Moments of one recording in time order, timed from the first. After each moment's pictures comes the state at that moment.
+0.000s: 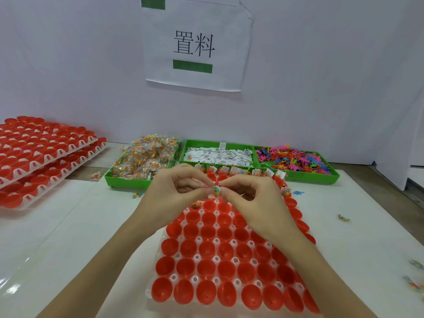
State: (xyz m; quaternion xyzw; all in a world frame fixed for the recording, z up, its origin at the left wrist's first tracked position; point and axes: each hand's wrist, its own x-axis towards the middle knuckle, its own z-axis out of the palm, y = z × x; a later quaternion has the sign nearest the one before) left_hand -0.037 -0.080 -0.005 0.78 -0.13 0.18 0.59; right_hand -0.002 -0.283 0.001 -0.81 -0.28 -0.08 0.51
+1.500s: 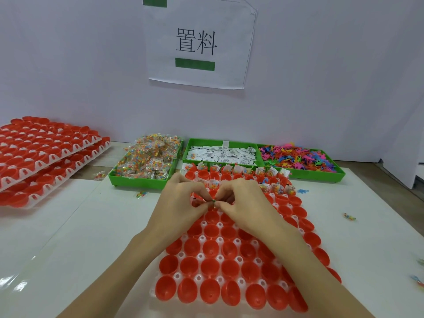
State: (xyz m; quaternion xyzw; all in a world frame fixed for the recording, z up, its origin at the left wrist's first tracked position) left_hand -0.027 -0.085 -0.043 0.91 -0.07 0.26 0.32; right_hand 0.019 -0.257 -0.013 -0.91 -0.29 -0.04 0.28
